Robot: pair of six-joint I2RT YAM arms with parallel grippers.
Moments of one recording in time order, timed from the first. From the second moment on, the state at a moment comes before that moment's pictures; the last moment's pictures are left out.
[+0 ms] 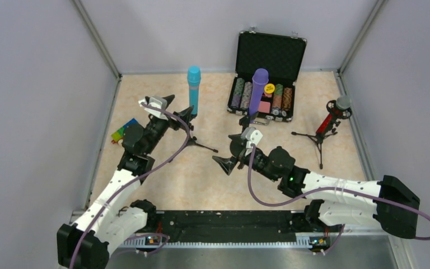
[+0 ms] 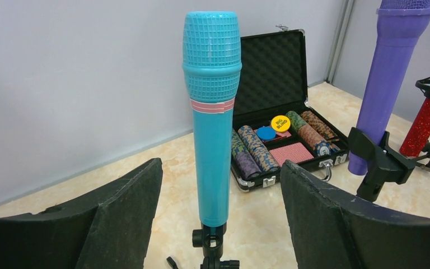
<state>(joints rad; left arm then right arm) -0.33 0.89 0.63 0.50 0.22 -0.02 1.08 1.08 0.51 0.64 0.09 0.02</state>
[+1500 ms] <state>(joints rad) -0.29 0.74 0.48 -0.10 -0.09 -0.31 0.50 0.89 0.39 0.06 -0.02 0.41</state>
